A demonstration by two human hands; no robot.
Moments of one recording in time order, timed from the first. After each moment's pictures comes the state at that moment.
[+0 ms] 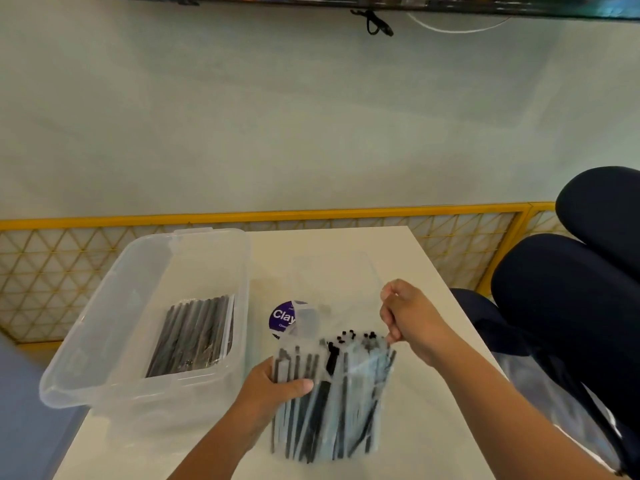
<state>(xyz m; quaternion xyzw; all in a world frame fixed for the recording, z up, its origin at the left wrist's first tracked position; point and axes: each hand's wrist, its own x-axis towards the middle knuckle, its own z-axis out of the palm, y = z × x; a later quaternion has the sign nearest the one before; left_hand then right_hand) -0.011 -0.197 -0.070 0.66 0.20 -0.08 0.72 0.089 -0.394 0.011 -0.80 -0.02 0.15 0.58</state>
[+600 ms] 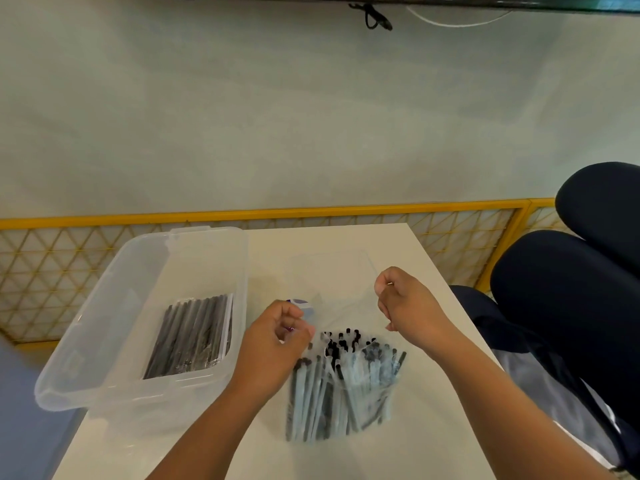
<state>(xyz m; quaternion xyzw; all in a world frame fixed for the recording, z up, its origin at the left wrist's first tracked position) 0.008 -0.209 -0.020 0.80 0.11 0.12 0.57 0.083 -0.390 0.029 -0.86 -0.10 0.09 0.49</state>
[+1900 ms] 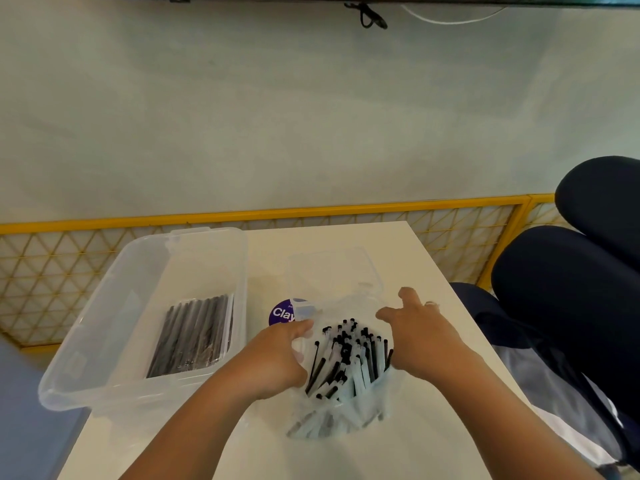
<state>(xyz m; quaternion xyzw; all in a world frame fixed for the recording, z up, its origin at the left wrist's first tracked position) 0.005 -0.203 0.006 0.88 0.09 -0.18 0.42 0.062 -0.398 0.021 -0.98 -0.14 0.15 -0.01</state>
